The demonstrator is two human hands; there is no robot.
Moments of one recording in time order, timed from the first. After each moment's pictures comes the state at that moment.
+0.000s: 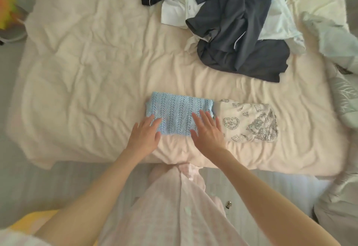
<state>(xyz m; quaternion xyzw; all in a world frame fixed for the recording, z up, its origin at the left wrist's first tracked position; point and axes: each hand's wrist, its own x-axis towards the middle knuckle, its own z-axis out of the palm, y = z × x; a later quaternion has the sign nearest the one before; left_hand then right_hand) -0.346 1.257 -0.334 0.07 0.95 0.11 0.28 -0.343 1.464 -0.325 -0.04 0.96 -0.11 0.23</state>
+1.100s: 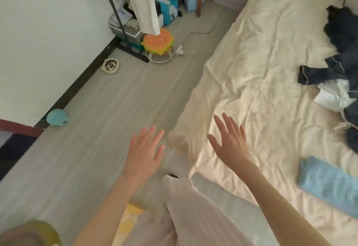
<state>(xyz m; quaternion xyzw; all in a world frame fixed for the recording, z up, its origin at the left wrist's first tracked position) -0.190 0.667 -0.167 -0.15 0.96 0.20 0.08 -0.314 0.886 -0.170 -0.21 0.95 -0.17 0.14</state>
